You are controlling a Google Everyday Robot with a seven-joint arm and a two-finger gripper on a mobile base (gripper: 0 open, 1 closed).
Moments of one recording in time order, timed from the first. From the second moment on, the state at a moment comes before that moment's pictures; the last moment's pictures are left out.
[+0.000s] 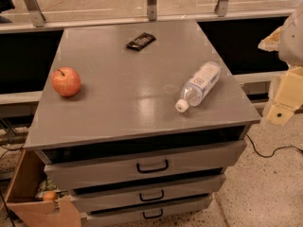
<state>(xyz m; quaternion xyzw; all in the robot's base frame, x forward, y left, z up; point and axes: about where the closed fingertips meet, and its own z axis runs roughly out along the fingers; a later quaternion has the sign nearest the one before) 0.438 -0.217 0.976 -0.60 0.78 -0.03 0.16</state>
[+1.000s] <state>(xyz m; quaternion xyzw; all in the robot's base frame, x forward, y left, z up) 0.484 -0.204 0.955 -0.65 0.74 0.01 0.19</state>
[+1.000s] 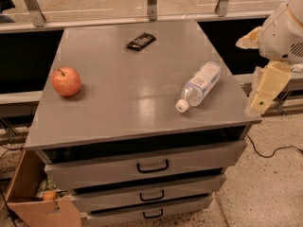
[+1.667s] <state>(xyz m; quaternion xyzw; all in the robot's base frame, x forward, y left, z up) 0.555 -0.182 0.914 -0.73 0.64 0.05 0.23</state>
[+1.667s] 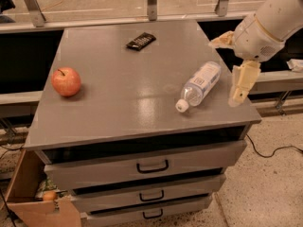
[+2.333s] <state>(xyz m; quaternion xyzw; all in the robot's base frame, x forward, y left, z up) 0.587 -0.155 0.873 -0.80 0.55 0.08 0.22</state>
